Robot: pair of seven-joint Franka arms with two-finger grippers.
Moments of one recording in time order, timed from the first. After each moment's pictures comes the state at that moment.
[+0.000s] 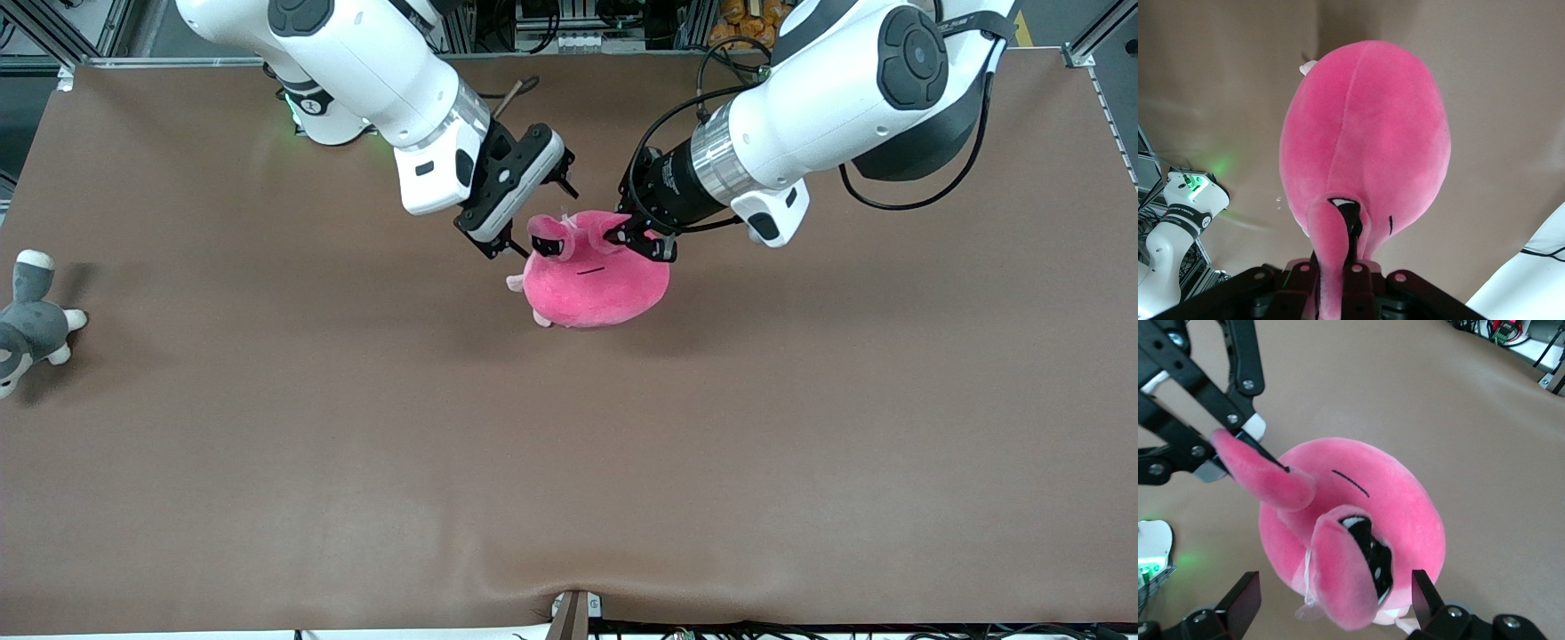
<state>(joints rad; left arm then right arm) -0.06 0.33 -0.62 -1.37 -0.34 1.85 -2.30 0.68 0.23 -0.01 -1.51 0.38 2.08 -0.22</state>
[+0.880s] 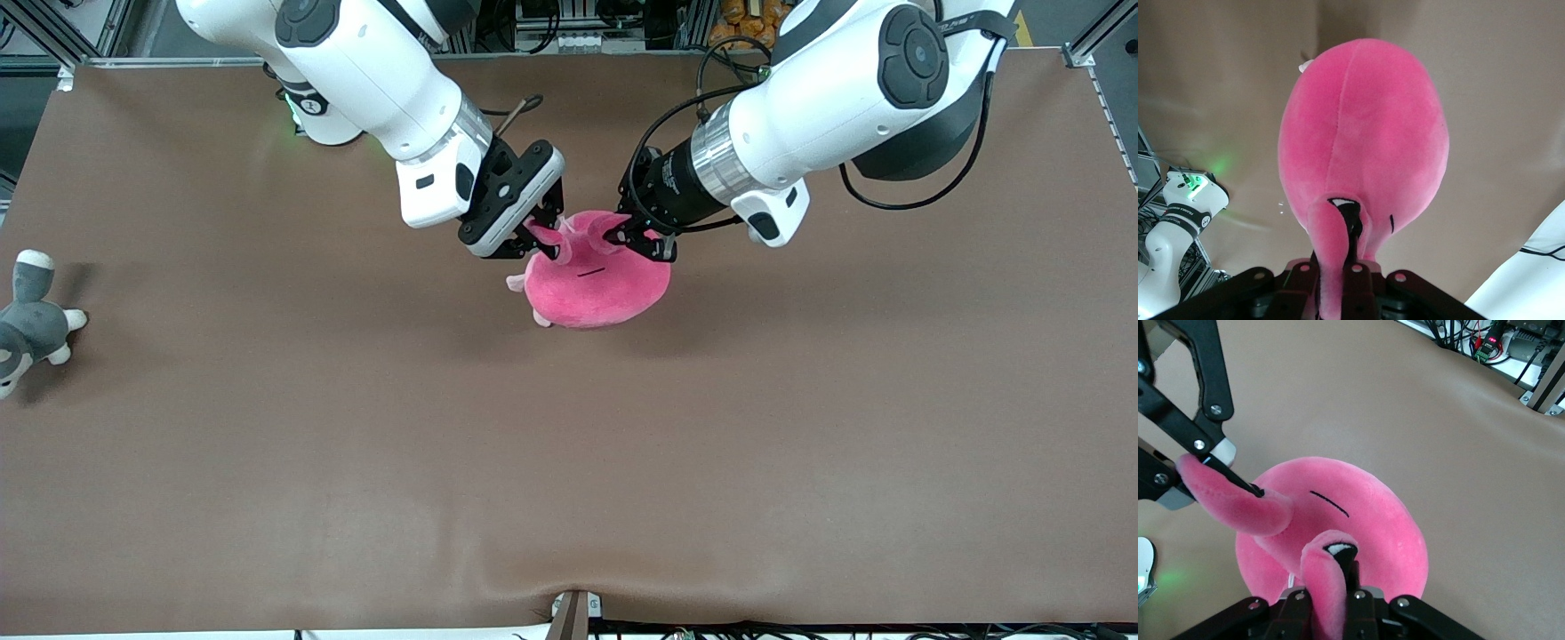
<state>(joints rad) -0.06 0.33 -0.62 -1.37 -0.34 1.85 -2.30 0.68 0.24 -0.02 -1.51 0.37 2.14 -0.22</state>
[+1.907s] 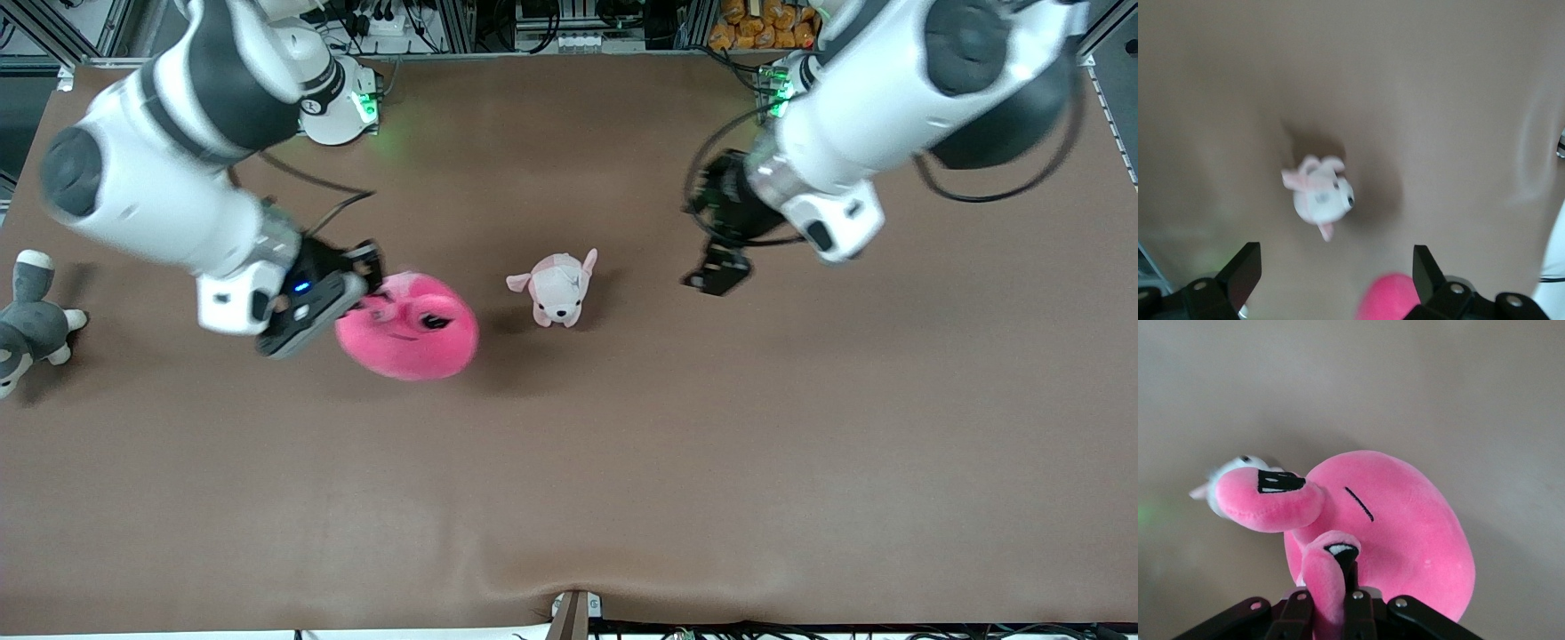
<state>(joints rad) 0.07 0.29 -0.61 -1.34 -0.15 1.62 -1.89 0.28 0.24 -0.05 -1.58 0.36 1.76 -0.44</state>
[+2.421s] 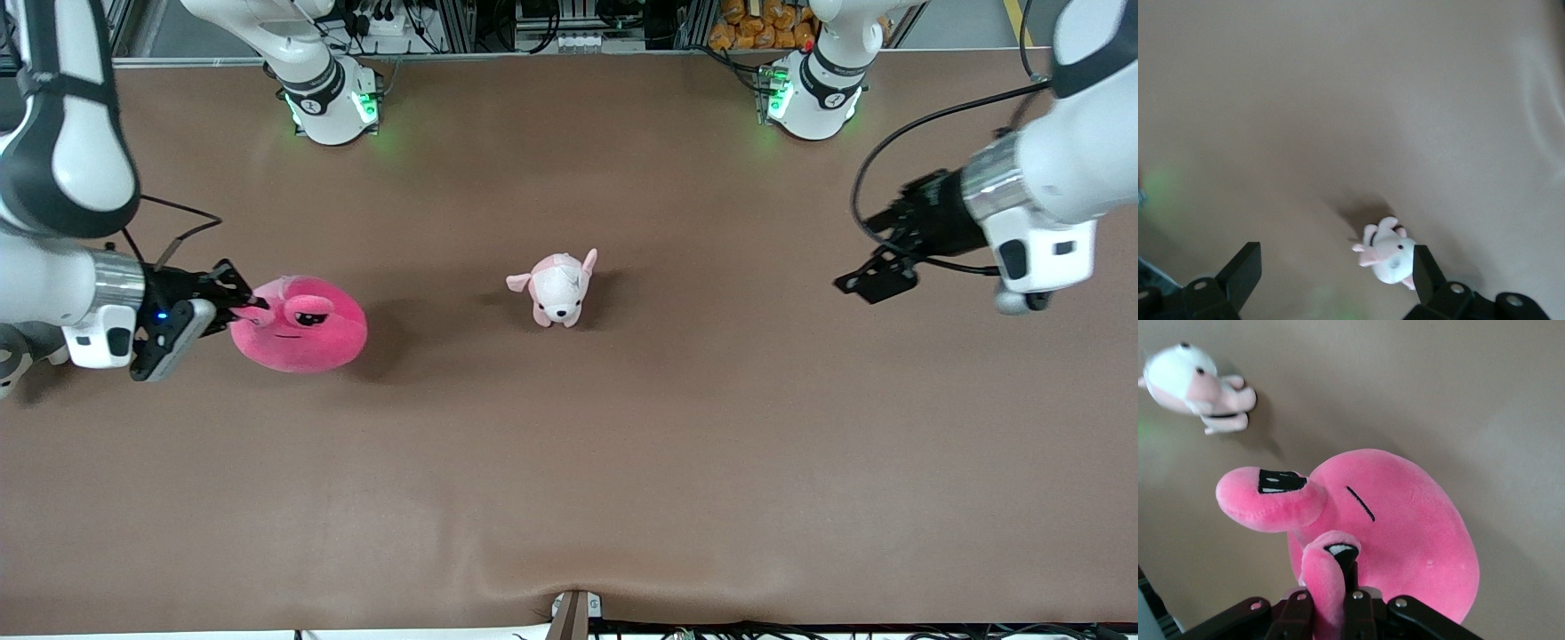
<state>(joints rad) 0.32 0.23 -0.60 -1.34 -0.12 1.47 -1.16 -0.03 0.25 -0.05 -1.71 0.36 1.65 -0.88</state>
